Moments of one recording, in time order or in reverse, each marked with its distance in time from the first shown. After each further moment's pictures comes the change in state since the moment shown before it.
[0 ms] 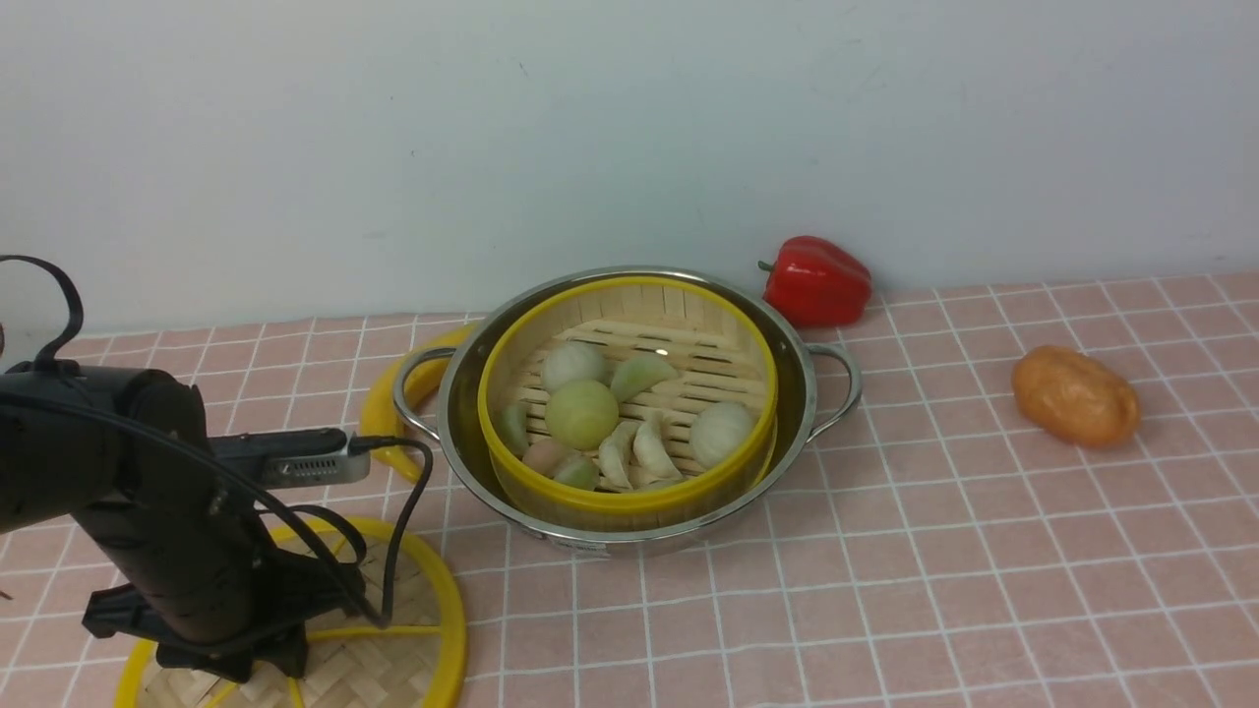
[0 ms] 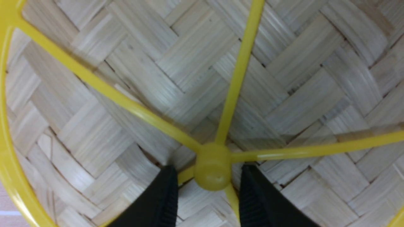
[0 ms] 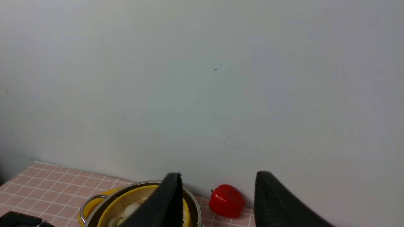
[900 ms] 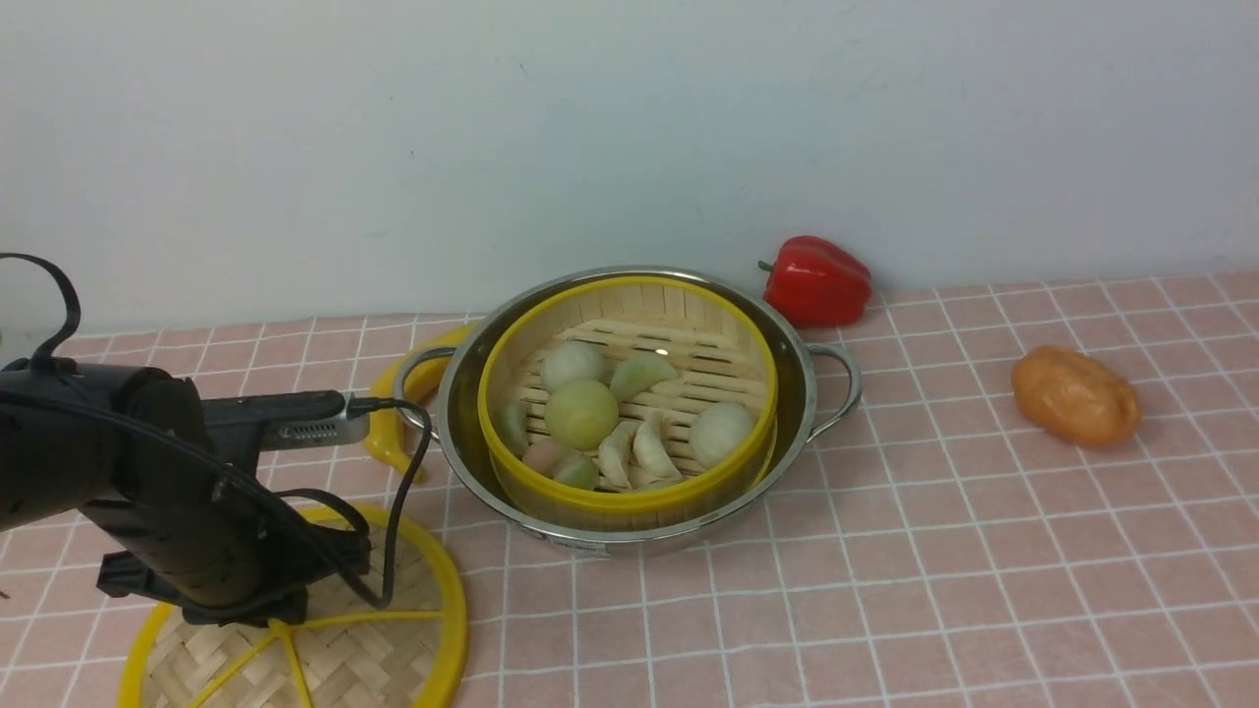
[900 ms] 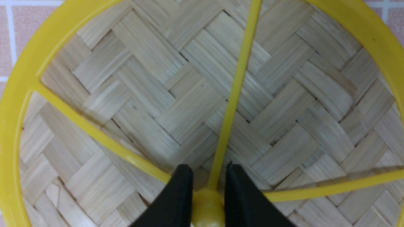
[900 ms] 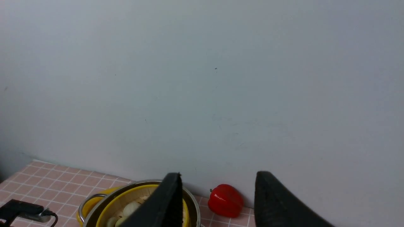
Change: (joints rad) right arm 0.000 0.000 0.000 0.001 0.000 -0.008; left arm 0.000 -0.002 0.000 0.008 -0.121 -0.004
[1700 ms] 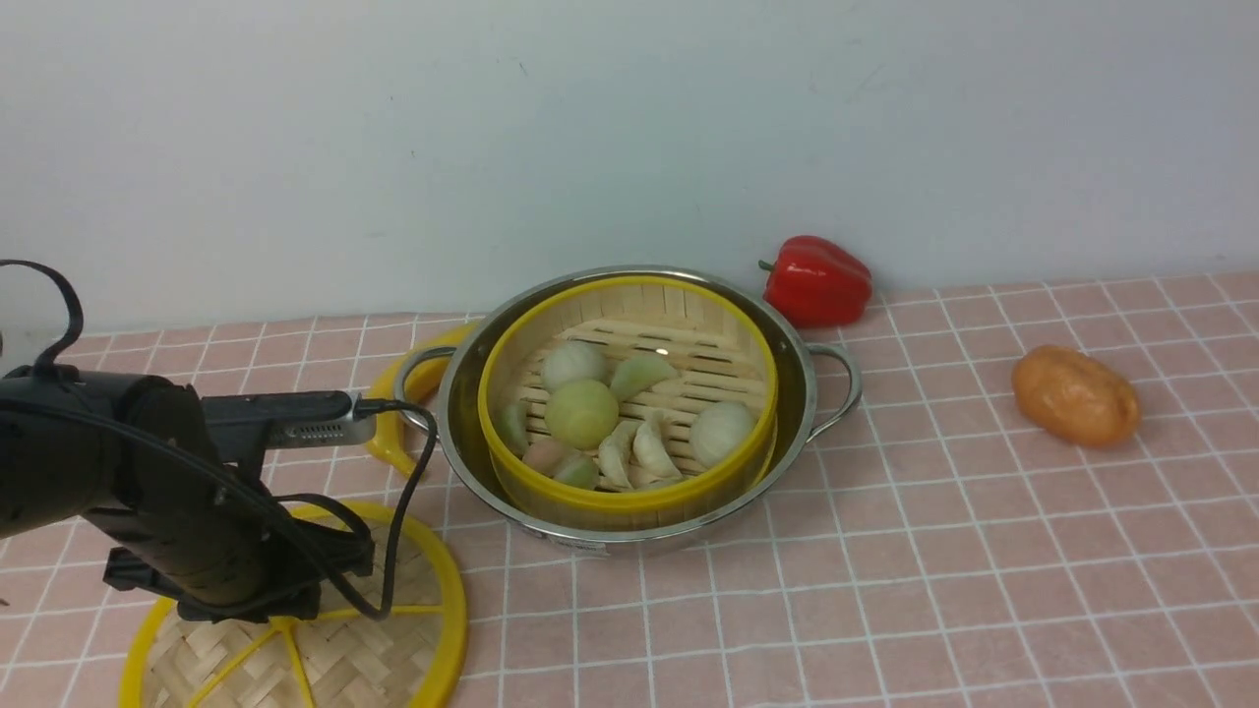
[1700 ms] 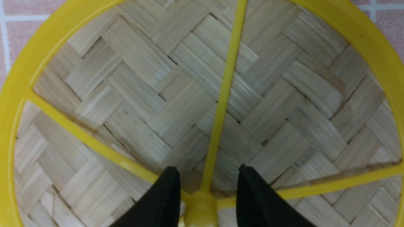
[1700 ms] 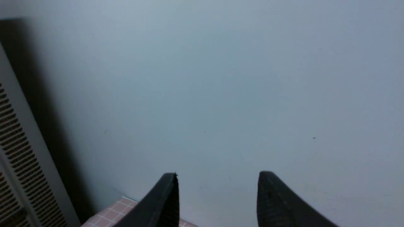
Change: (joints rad) right arm 0.000 0.334 -0.438 0.278 -0.007 -0.084; left arm -0.002 -0.002 0.010 0.003 -0.066 0.026
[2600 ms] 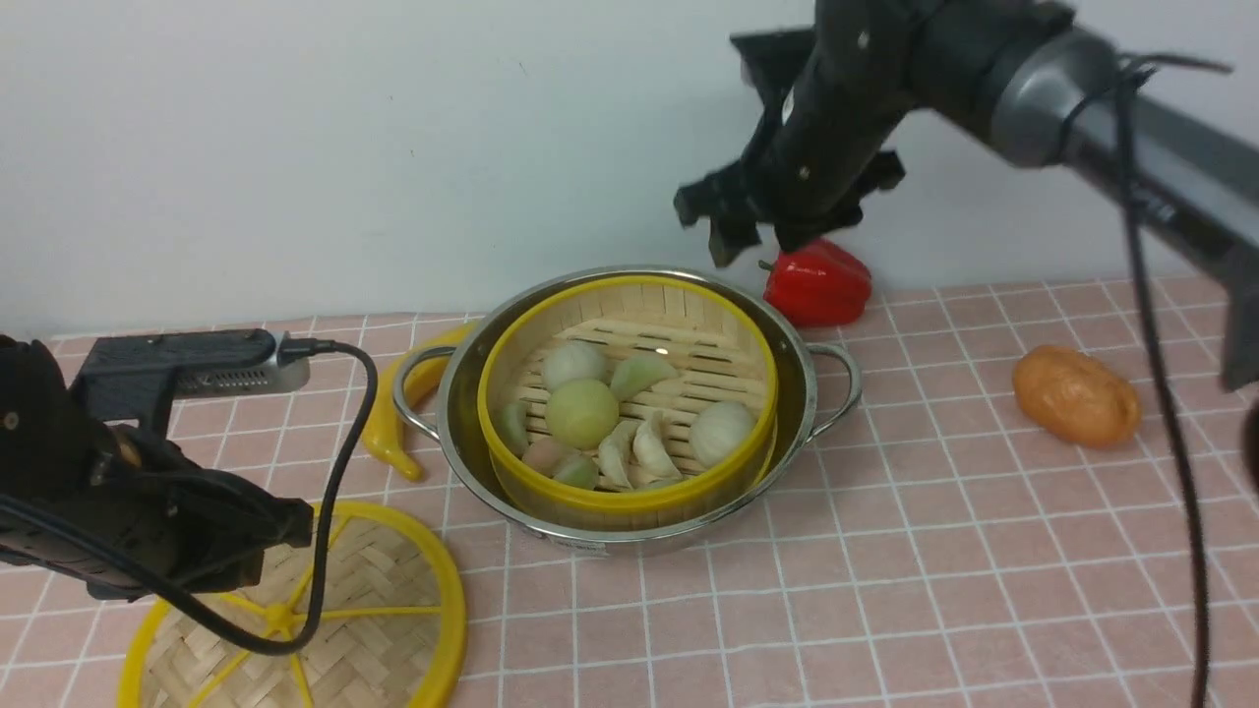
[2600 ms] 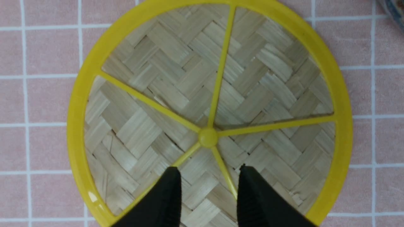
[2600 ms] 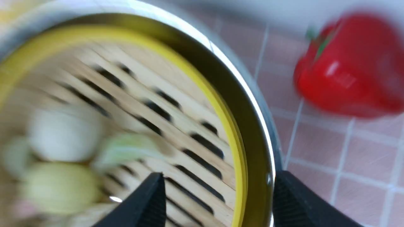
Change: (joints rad) right arm 0.000 1.064 -0.141 -0.094 0.007 0.097; left arm 0.000 -0.299 0.009 0.015 0.164 0.004
